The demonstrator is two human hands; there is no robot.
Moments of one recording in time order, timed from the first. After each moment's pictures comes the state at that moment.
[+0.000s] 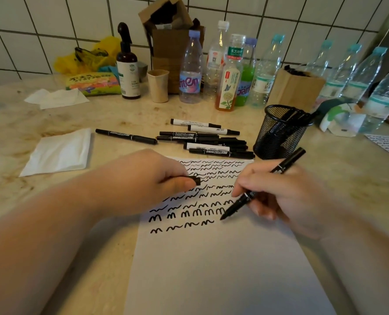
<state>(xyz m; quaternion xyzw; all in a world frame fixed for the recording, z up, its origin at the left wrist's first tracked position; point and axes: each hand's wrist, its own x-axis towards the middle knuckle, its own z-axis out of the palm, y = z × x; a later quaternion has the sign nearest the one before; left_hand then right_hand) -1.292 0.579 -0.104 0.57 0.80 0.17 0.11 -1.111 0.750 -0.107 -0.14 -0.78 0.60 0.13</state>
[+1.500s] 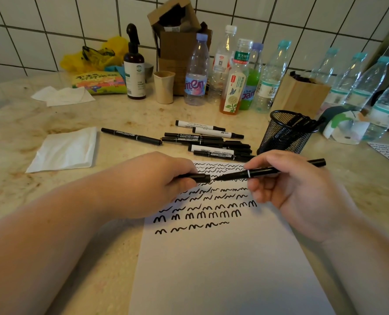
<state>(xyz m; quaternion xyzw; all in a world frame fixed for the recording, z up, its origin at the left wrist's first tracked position) -1.288 0.578 -0.106 0.54 0.81 0.19 0.11 -1.114 0.754 -0.106 -0.12 -0.65 0.71 0.23</state>
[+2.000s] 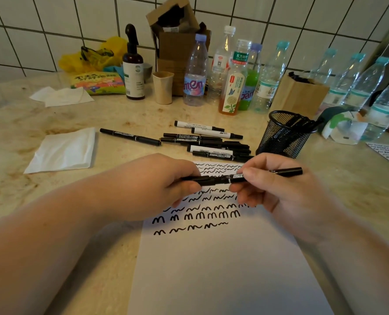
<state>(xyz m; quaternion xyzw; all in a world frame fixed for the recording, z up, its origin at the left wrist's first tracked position) -1.281 0.579 -0.101 0.56 0.80 0.19 0.12 -1.117 0.747 -0.108 -0.12 -0.70 0.68 0.20</state>
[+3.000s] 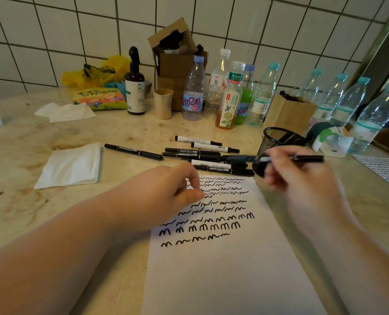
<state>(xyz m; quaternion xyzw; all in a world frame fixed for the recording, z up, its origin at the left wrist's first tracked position) -1.286 0.579 -0.105 0.55 0.79 0.25 0.10 -1.118 0.756 -0.094 -0.21 -0.68 0.57 0.41</state>
